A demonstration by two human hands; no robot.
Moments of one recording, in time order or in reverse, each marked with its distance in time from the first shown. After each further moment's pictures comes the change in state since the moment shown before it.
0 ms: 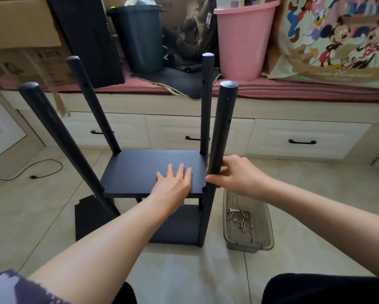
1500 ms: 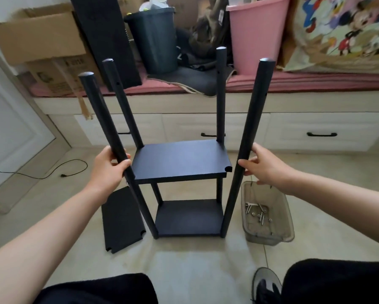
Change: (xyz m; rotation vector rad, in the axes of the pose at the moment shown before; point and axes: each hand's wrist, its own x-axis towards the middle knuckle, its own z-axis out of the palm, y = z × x) left_hand -0.097 -0.142 -0.006 -1.375 0.570 -0.557; right_hand 0.011 0.037 0.010 0.241 0.110 0.192
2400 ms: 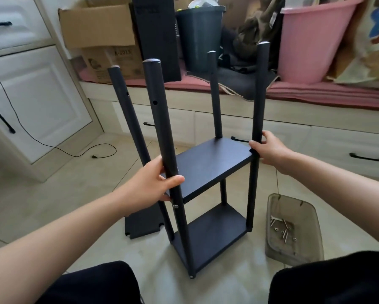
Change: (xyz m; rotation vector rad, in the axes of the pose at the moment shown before) left_hand -0.058 0.018 -0.017 -0.001 -0.403 -0.009; right_hand 0.089 -0.048 0.041 0.081 0.042 0.039
